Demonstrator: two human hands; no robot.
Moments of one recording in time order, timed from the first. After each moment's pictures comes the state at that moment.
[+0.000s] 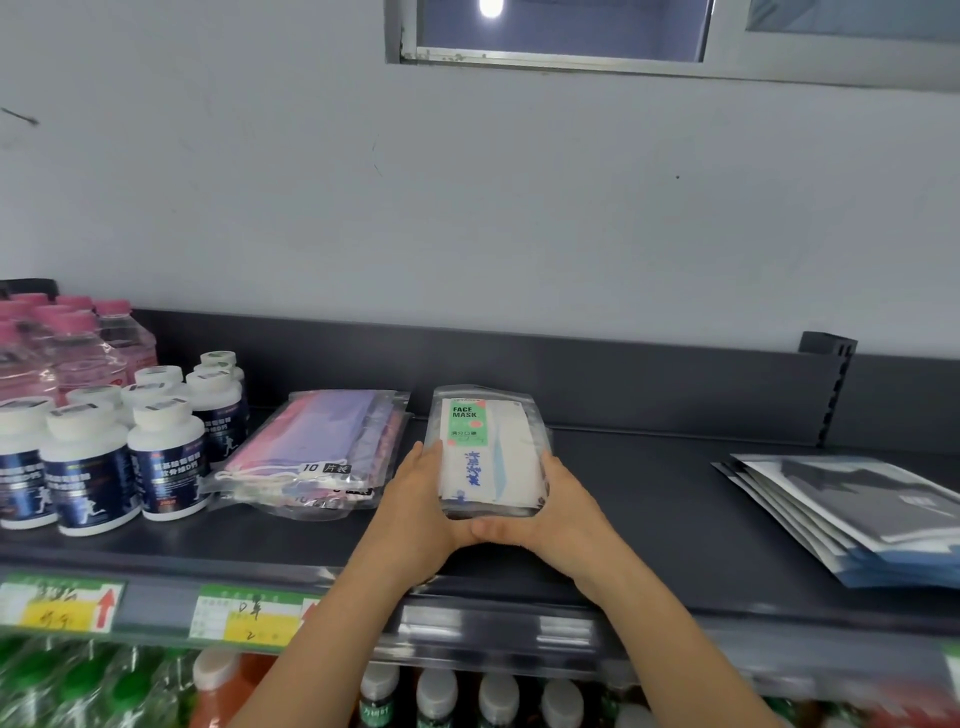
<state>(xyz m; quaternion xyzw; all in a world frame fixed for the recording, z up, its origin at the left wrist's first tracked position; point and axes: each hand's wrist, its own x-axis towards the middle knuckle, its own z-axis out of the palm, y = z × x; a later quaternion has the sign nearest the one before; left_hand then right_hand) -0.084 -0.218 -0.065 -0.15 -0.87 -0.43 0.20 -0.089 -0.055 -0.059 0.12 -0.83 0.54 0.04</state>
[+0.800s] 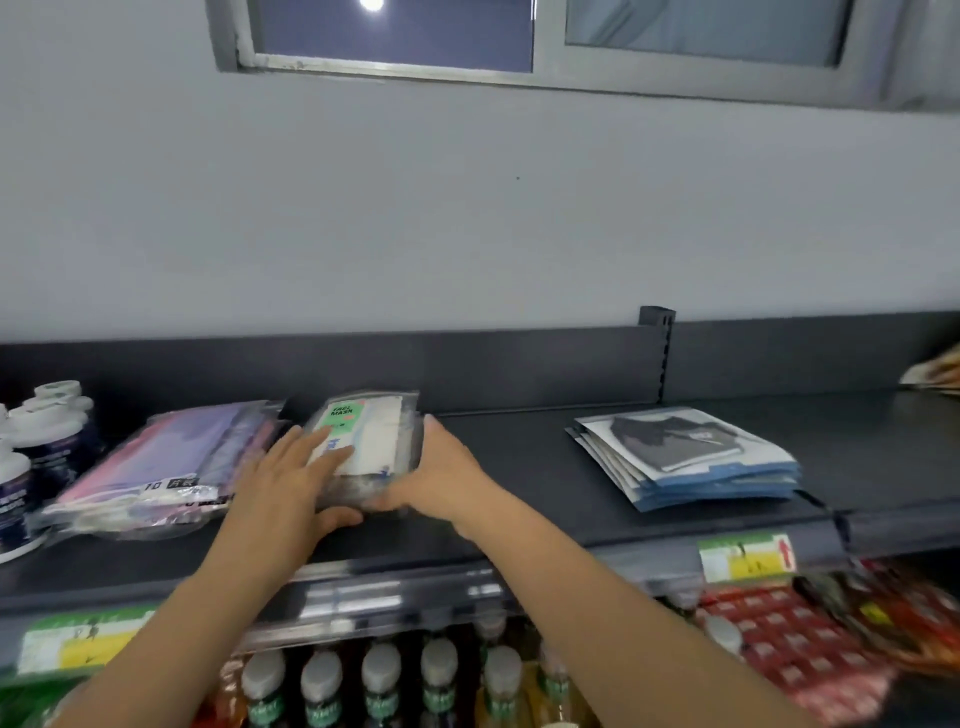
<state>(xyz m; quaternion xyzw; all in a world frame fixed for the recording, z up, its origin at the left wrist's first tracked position) -0.067 -0.196 -0.047 -0.15 -0.95 -0.10 0.26 -0.048 -0.024 -0.007 0.09 -0.87 0.48 0.02</state>
